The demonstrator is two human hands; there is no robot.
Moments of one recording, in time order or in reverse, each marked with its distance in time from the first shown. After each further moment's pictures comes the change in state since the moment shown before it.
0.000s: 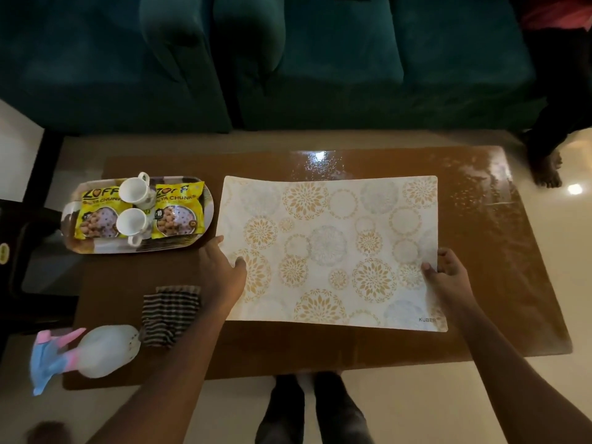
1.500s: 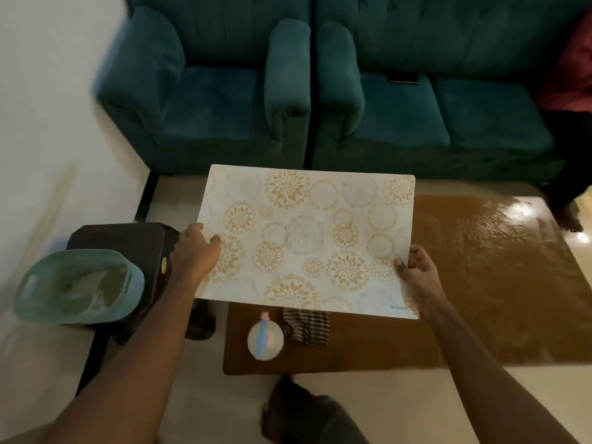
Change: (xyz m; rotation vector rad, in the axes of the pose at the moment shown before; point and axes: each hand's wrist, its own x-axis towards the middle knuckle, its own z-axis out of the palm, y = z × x) left_hand 0.125 -0.115 -0.368 0.208 -0.014 -0.022; right_hand -0.225 -0.121 0.278 0.241 -0.181 -0.147
